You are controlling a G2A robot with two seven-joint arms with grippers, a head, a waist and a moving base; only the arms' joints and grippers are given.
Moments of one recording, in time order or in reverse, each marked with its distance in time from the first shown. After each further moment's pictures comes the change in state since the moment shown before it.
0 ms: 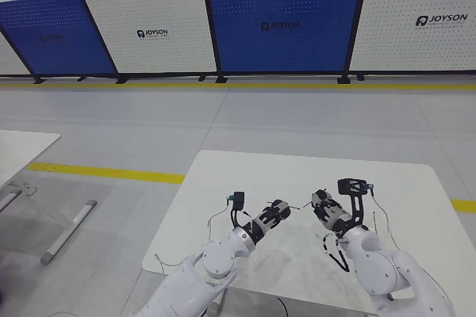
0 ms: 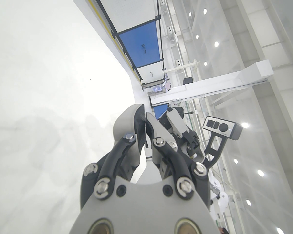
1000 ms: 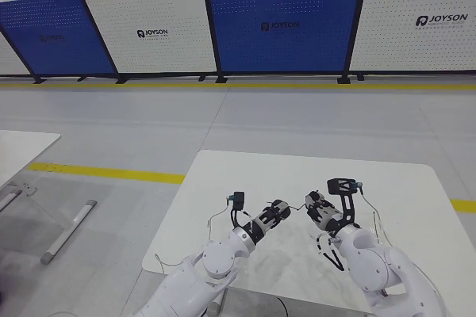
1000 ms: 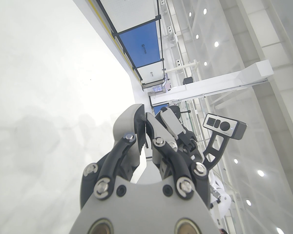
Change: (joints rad) left arm 0.000 0.000 0.000 0.000 0.000 0.000 0.000; right arm 0.028 -0.020 -0.034 0.027 -0.043 0.004 0.043
